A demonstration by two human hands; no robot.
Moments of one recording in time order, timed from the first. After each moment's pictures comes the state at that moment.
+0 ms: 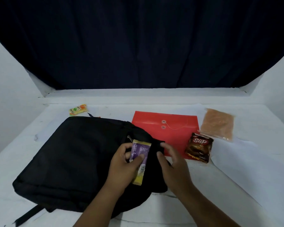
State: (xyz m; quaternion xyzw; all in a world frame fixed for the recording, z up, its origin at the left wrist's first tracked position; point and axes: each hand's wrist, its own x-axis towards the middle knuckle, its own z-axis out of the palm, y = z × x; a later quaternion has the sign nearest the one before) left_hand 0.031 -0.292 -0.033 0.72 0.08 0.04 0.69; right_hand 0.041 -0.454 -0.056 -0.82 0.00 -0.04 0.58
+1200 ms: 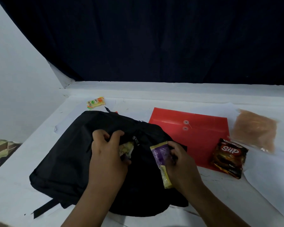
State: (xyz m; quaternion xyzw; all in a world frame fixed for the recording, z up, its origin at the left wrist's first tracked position) left_hand 0.041 -0.227 0.002 0.96 0.12 0.20 0.16; right_hand 0.087 -0.424 -0.056 -0.85 -0.04 0.06 0.53
